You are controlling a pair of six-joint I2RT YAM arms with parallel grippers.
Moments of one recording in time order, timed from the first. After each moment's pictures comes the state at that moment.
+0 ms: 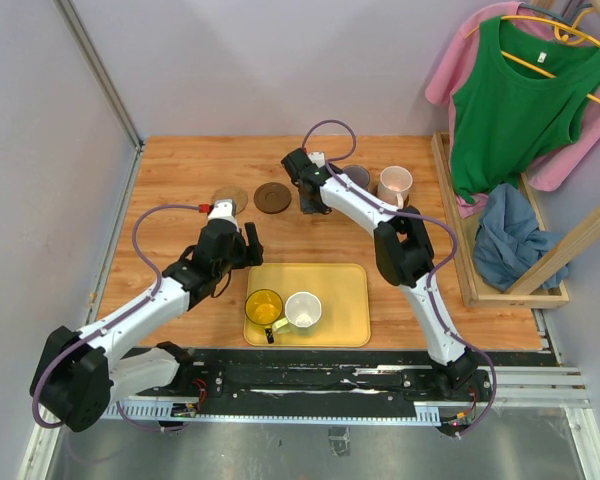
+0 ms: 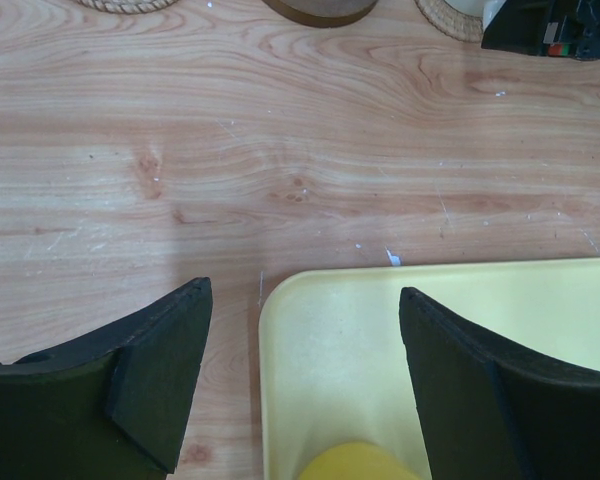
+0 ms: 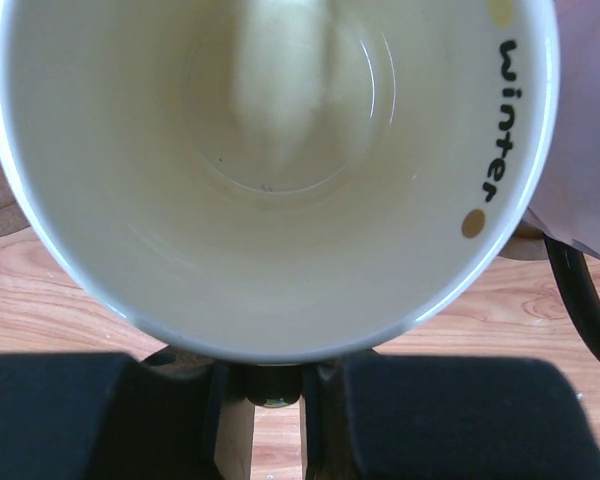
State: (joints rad) left arm -0.52 1.08 0.60 -0.11 -0.27 -0.48; right arm 0.66 2.40 2.13 -0.81 0.37 0.49
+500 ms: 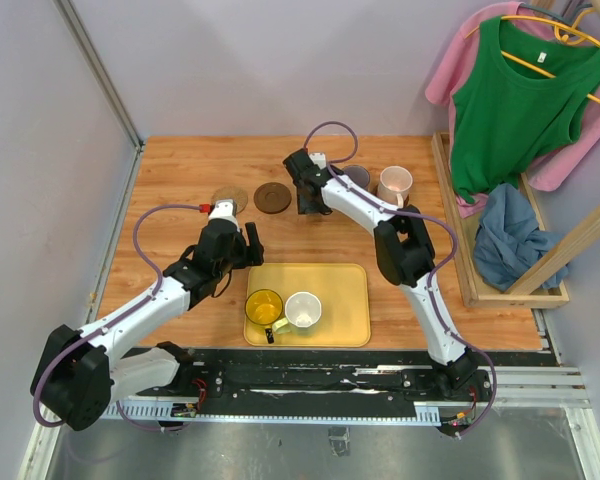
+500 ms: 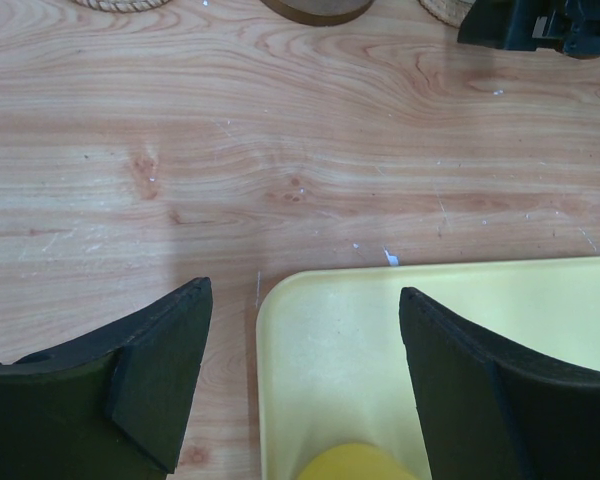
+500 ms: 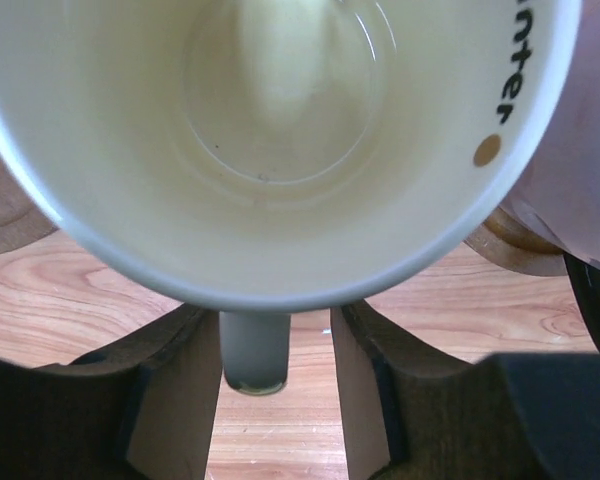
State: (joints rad) left arm -0.52 1.09 0.60 -0.10 -0.27 -0.48; right arm 0.65 2.40 2.11 -0.76 0.35 0.50
